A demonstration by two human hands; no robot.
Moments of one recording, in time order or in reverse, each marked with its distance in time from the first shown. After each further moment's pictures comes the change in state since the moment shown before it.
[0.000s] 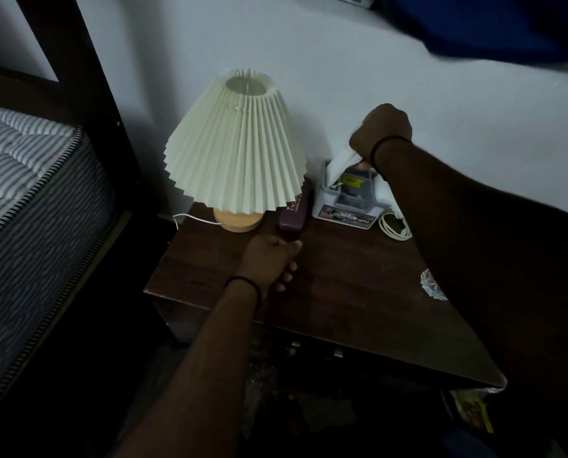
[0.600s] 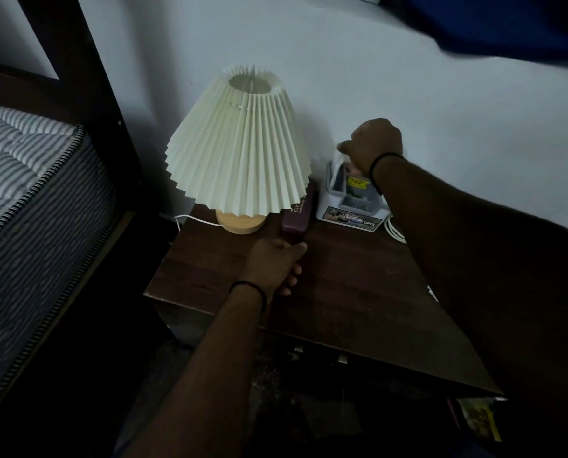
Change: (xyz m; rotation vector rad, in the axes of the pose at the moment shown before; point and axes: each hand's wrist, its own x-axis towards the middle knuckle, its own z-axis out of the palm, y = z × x) left_hand 0.000 0.001 0.002 -0.022 0.003 -0.001; right_hand 0.014 0.012 0.032 -0.035 -0.109 -0.043
